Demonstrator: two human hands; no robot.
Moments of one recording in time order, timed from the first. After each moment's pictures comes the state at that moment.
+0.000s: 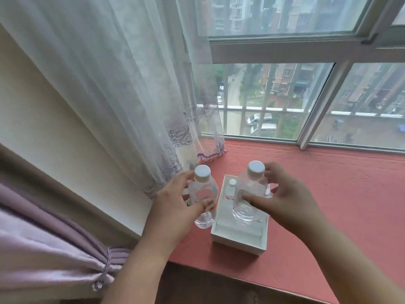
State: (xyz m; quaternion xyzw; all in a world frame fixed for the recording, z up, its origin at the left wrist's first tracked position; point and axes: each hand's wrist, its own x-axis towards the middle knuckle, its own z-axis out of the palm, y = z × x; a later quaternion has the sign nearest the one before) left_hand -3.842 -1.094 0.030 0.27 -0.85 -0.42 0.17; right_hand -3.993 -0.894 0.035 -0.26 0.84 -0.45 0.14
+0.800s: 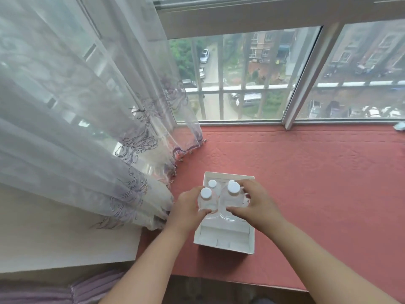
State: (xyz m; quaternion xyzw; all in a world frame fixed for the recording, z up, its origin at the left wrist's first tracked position) left_hand -3.991 -1.118 -0.150 0.21 -0.90 -0.38 -0.01; right_hand -4.092 -0.914 -0.122 -0.22 0.84 -0.44 0.23
